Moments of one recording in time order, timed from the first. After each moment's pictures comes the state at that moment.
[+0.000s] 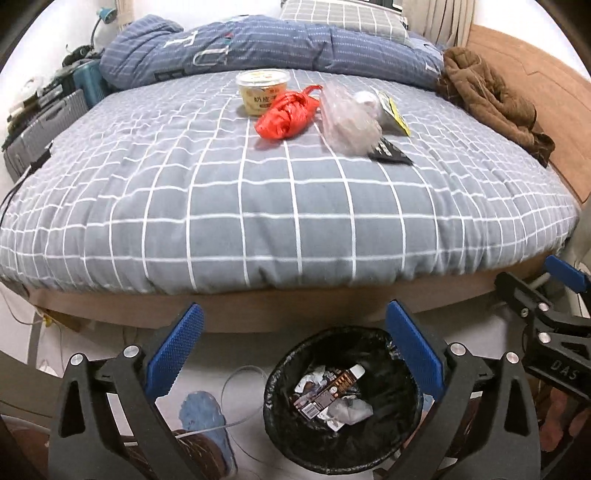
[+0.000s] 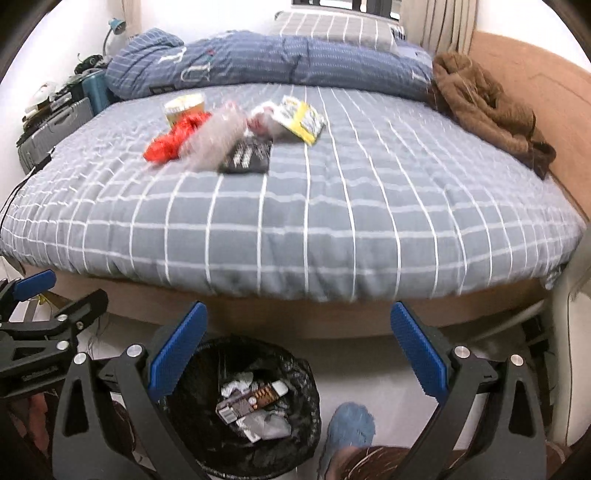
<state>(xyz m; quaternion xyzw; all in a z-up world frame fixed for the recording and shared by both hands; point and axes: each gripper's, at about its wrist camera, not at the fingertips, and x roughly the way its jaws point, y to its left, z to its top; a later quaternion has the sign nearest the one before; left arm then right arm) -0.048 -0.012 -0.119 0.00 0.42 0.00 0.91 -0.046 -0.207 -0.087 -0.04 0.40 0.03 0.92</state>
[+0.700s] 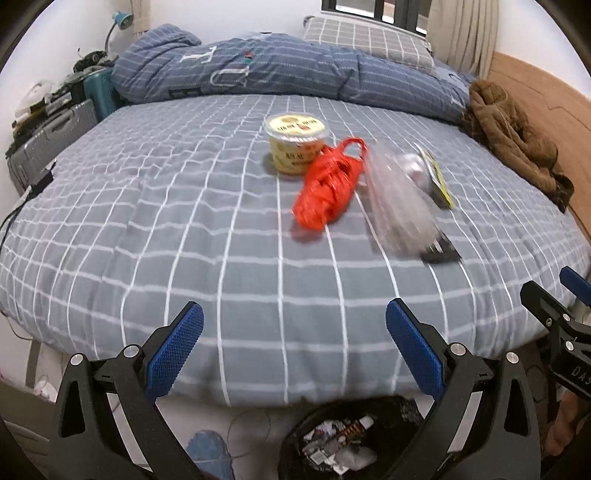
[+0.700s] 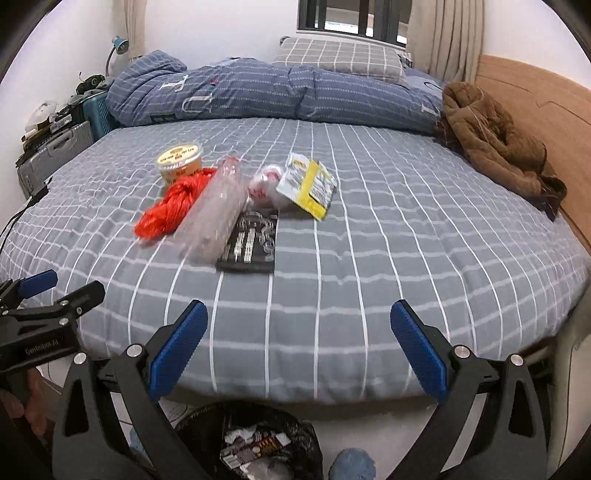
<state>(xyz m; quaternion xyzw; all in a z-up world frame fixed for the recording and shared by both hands) 0.041 0.026 -0.083 -0.02 0.38 0.03 0.92 0.041 -0.192 -0.053 -0.03 0.36 0.04 0.93</state>
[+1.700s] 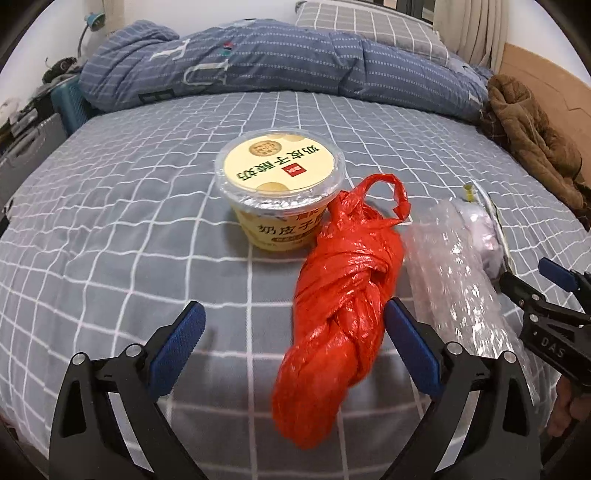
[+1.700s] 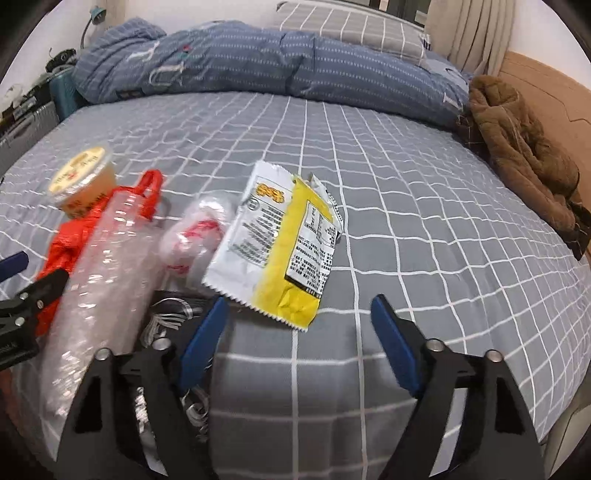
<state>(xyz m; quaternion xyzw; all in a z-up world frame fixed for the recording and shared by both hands) 0.205 0.021 -0.103 0.00 0.40 0.02 0.92 0.226 -0.188 -0.100 -0.08 0.41 0.02 0.91</state>
